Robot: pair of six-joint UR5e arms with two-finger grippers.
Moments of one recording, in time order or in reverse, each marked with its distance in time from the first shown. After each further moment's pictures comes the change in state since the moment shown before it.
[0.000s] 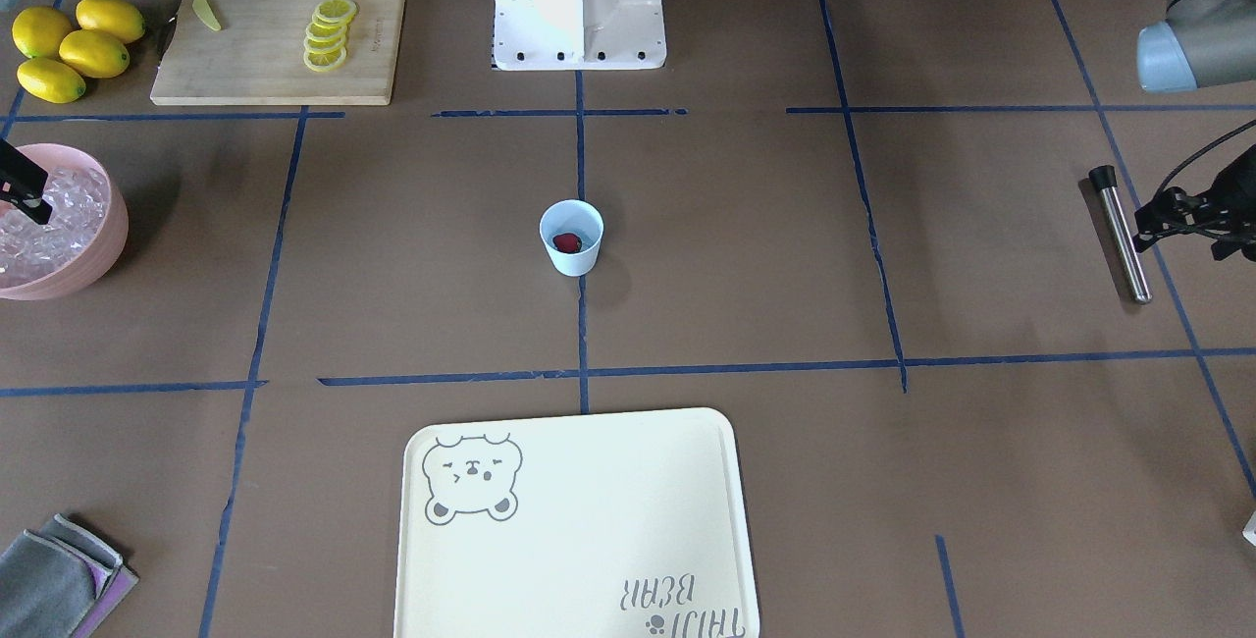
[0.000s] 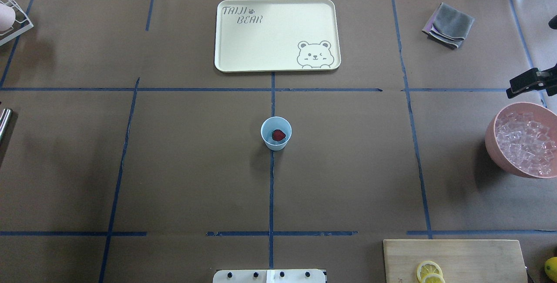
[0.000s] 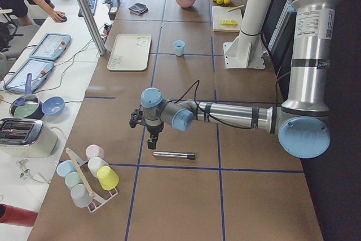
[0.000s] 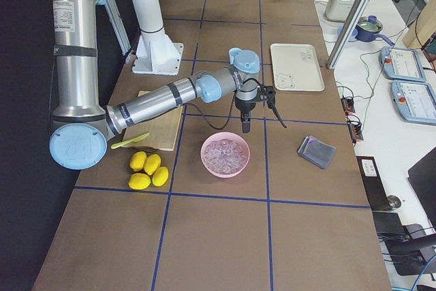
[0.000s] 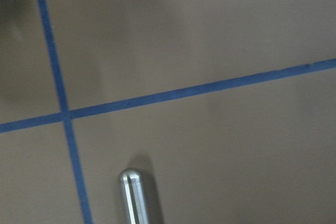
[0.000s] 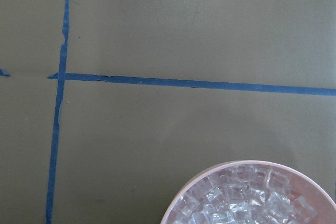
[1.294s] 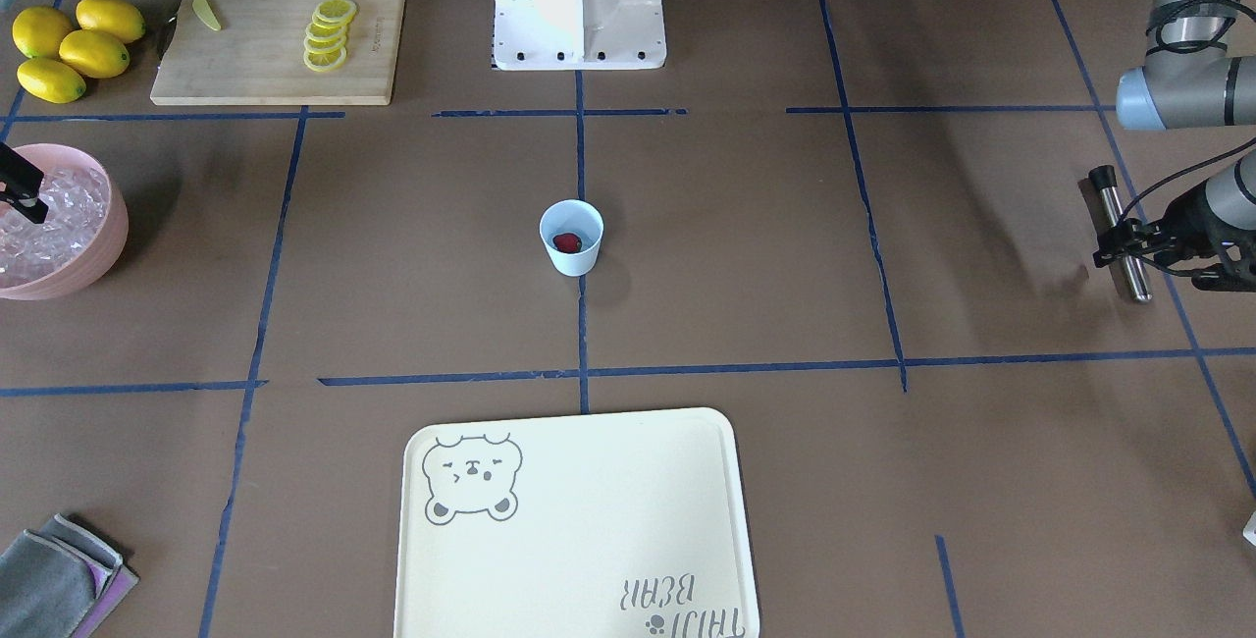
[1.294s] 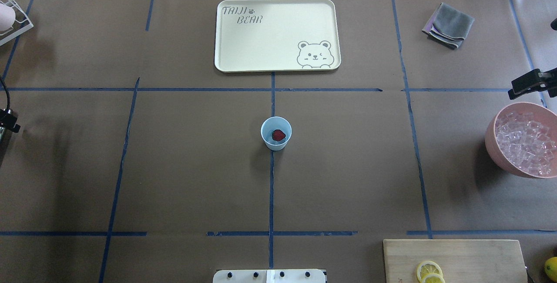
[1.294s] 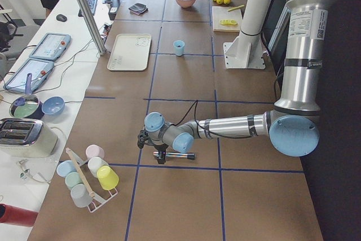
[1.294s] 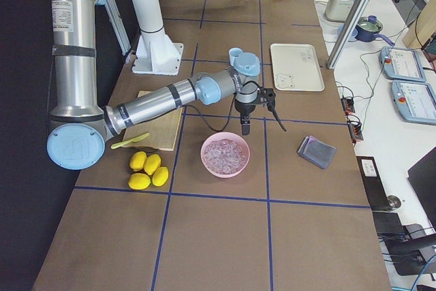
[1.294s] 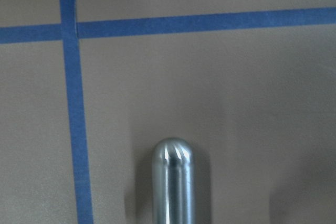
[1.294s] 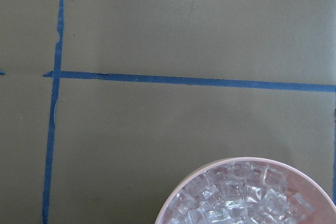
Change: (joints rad) left arm 0.111 -0.011 0.221 -0.263 -0.054 -0.202; right arm 0.002 -0.006 -0.002 0.000 0.003 0.001
